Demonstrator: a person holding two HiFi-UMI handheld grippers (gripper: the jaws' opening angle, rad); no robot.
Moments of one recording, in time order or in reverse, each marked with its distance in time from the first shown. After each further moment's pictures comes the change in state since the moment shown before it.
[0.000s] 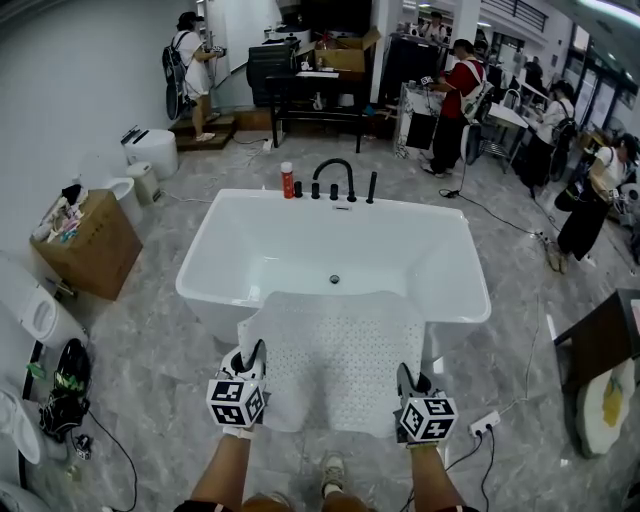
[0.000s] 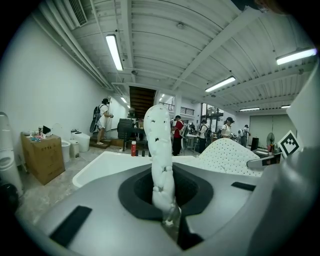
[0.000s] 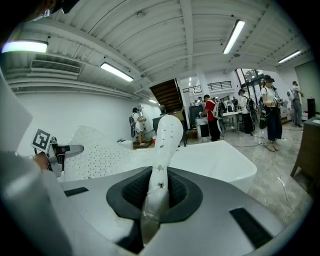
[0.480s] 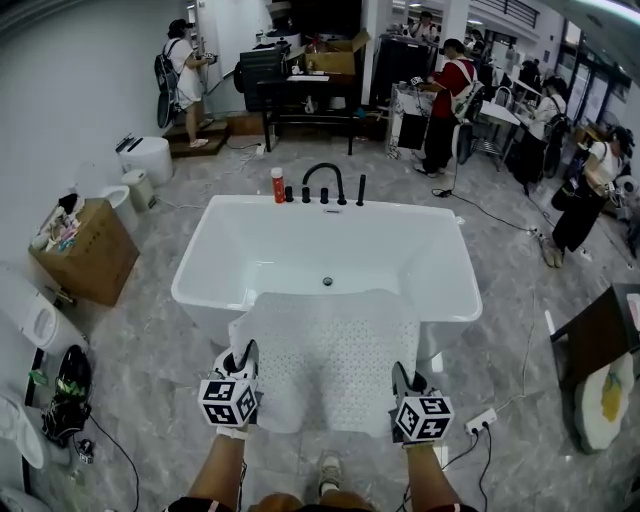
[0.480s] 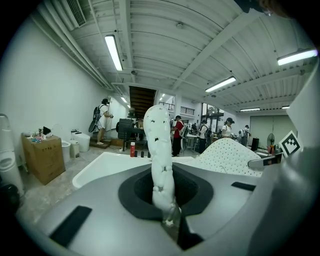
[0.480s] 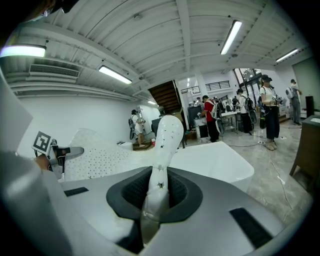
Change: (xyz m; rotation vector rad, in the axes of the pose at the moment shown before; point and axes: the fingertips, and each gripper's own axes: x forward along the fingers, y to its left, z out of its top) left arm -0.005 -0.021 0.025 -0.007 0.007 0.003; right arm -0.024 -0.012 0.026 0.020 -0.013 -0.001
